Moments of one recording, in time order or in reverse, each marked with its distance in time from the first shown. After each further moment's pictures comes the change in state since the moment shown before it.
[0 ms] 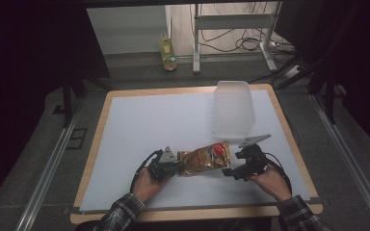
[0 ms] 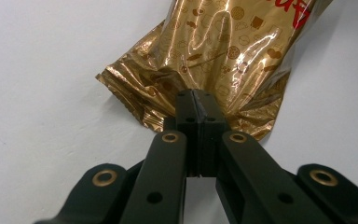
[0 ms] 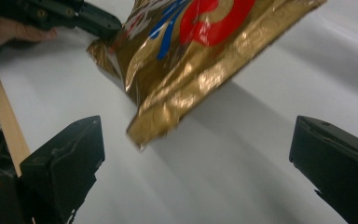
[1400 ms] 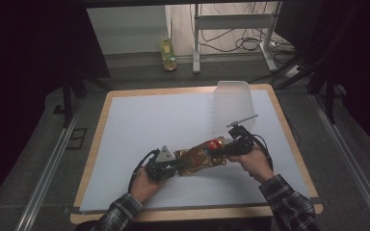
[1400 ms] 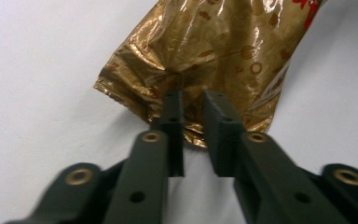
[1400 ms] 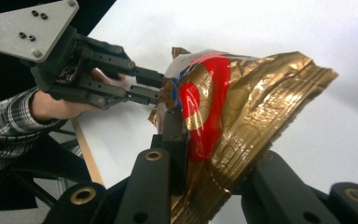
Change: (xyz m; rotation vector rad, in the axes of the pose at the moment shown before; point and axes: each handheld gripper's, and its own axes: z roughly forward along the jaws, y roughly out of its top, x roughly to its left) left arm 0.003 -0.001 -0.010 -0.032 0.008 -0.004; right arm -0.003 0.060 0.013 0.013 0.225 0.174
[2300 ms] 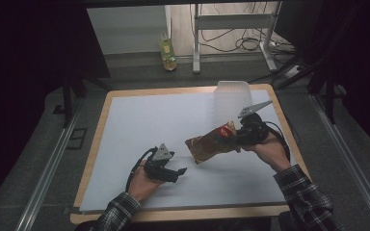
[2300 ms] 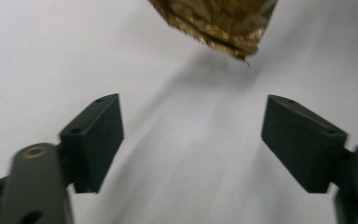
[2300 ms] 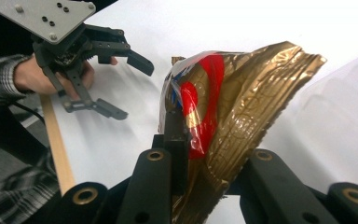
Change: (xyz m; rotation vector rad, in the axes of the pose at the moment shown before) left arm 0.004 0.002 -0.003 -0.040 -0.018 -0.021; right arm 0.015 0.025 -0.056 -0.036 -0.129 -0.321
